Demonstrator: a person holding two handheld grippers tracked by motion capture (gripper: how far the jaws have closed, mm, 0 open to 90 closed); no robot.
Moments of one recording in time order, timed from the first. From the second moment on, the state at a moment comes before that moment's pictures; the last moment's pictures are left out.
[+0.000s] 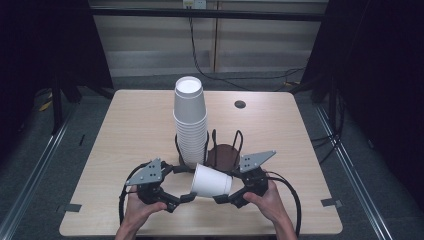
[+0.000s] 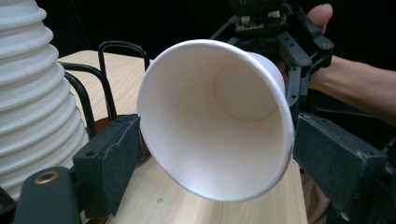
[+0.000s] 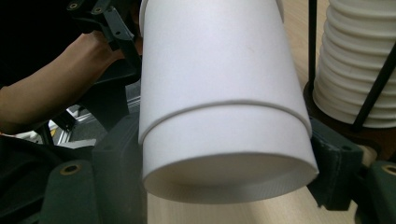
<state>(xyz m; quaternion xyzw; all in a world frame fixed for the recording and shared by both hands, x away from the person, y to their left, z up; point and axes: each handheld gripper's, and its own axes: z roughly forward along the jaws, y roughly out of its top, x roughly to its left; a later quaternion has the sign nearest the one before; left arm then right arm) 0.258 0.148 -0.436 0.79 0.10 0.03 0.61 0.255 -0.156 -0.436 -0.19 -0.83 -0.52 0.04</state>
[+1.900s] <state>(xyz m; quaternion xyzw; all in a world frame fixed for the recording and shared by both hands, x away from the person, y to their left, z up) 0.273 0.122 -0.441 0.78 0.08 -0.04 0.62 0.248 -0.150 -0.452 -0.16 -0.81 -0.56 0.05</state>
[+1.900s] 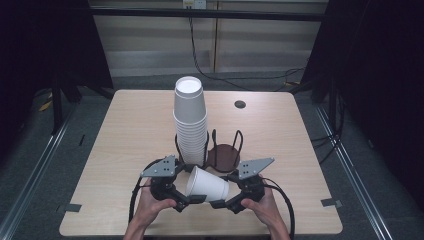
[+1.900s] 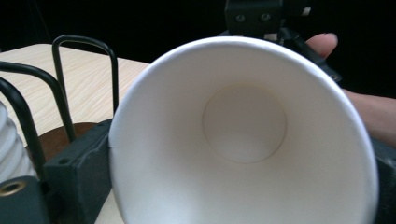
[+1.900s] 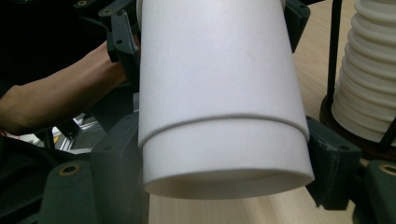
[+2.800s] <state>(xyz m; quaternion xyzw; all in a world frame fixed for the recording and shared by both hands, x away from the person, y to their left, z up) 0.282 0.150 -0.428 0.81 0.13 0.01 0.58 0.233 -0.175 -0.461 -0.27 -0.76 -0.58 -0.12</state>
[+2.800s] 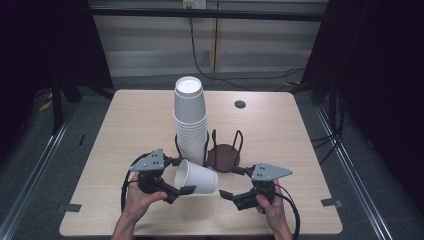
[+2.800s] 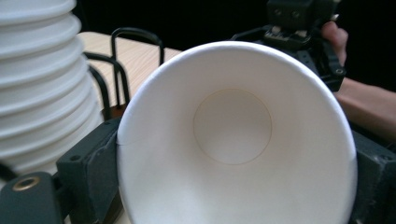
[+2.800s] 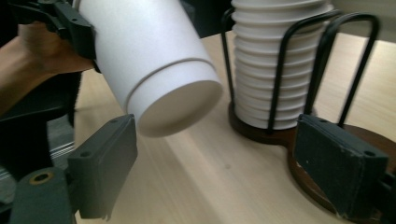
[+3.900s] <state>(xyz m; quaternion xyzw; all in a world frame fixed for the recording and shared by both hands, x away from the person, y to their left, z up) 0.304 0.207 -0.423 0.84 0.21 0.05 0.50 0.219 -0.193 -0.510 -0.33 -0.64 -0.63 -0.29</state>
